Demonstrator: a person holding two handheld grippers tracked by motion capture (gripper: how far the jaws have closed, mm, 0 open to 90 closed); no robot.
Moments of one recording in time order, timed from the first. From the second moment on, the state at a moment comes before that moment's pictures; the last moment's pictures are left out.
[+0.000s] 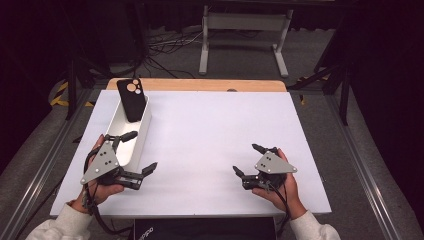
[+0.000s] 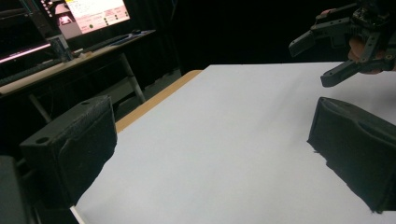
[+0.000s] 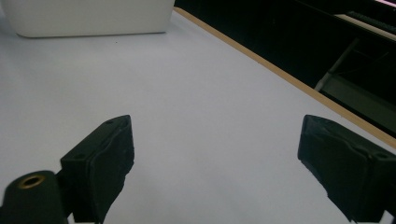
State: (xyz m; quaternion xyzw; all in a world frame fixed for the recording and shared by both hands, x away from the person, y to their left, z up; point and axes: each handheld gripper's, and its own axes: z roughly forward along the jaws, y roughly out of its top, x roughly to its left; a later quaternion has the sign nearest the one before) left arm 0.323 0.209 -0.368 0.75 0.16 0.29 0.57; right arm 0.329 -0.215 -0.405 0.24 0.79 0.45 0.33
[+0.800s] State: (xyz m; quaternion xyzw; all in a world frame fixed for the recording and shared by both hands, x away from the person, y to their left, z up) left arm 0.316 0.195 -0.400 0.77 0.16 0.27 0.55; right arm 0.323 -0.210 -0.406 0.23 0.80 0.45 0.32
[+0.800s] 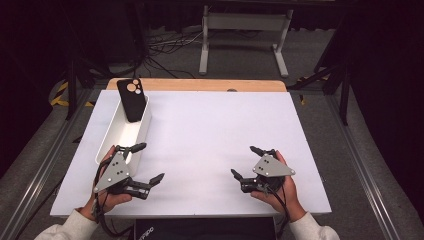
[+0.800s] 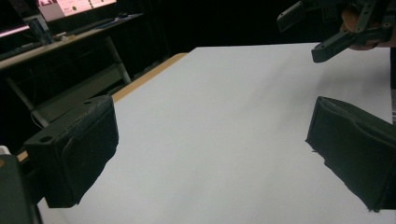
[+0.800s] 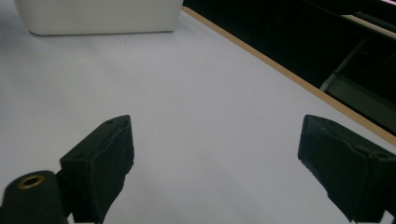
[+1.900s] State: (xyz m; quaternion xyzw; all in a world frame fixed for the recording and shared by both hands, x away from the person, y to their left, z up) left arm 0.320 0.192 -0.429 0.79 0.19 0.24 0.54; right arm 0.320 -0.206 -0.411 0.23 0.80 0.45 0.32
